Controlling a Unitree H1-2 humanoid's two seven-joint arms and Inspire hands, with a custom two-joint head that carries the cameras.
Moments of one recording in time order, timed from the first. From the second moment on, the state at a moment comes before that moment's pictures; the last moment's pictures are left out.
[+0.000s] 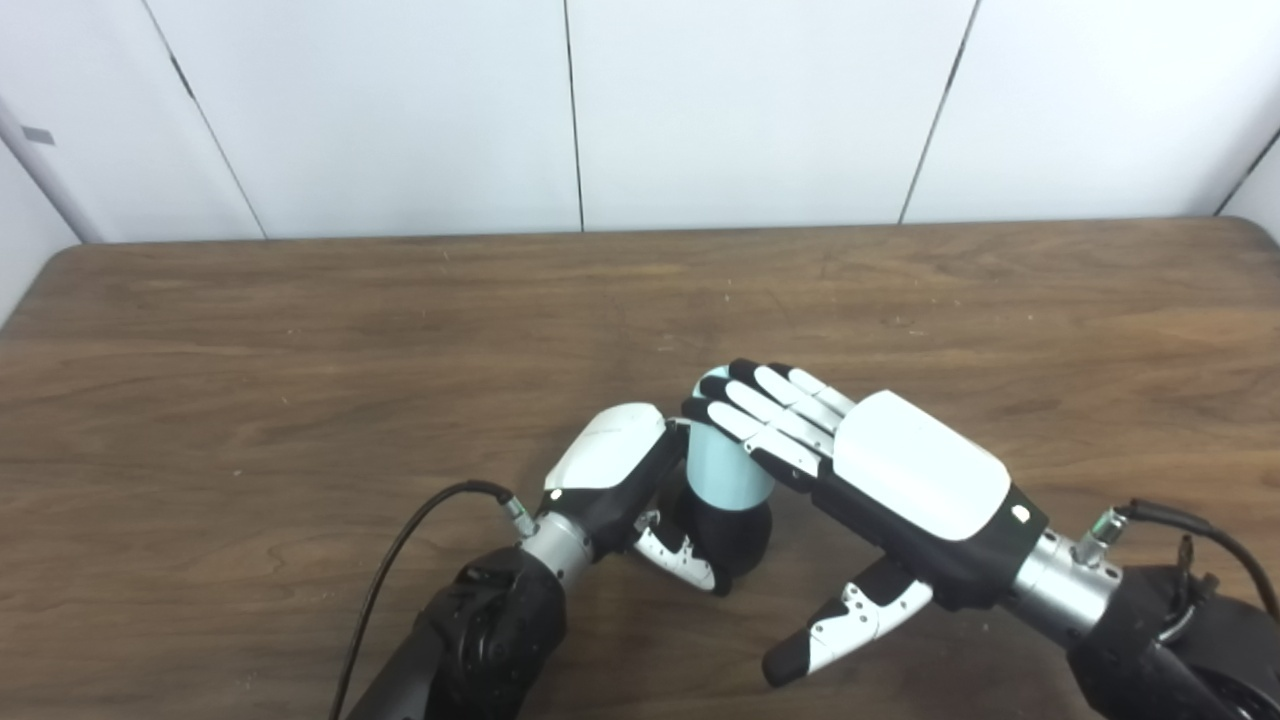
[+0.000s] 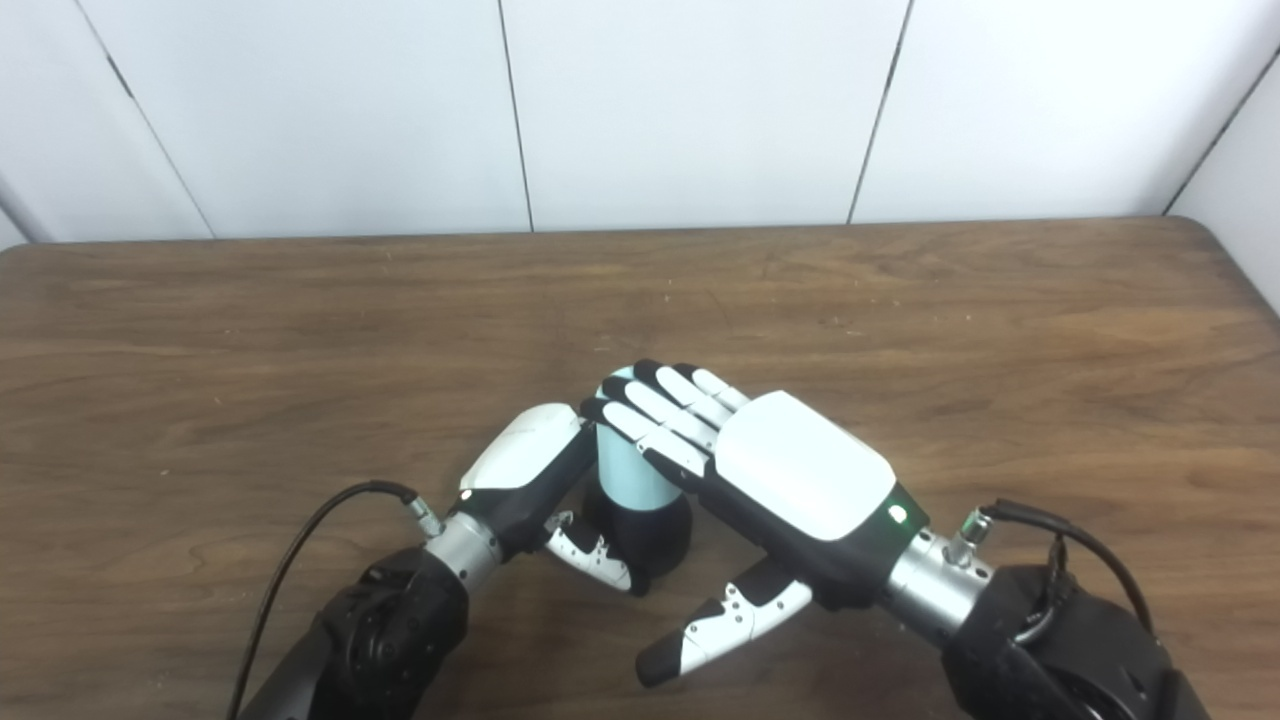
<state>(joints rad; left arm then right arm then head) -0.20 0.18 -0.57 -0.26 0.72 0.35 -0.33 -0.08 -0.47 0.31 -0.82 -0.69 0.13 0.62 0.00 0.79</state>
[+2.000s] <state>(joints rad) -0.21 0.18 -0.57 -0.25 0.71 0.34 -0.32 -0.26 -0.46 0.19 -0.91 -0.63 0.24 0.78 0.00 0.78</state>
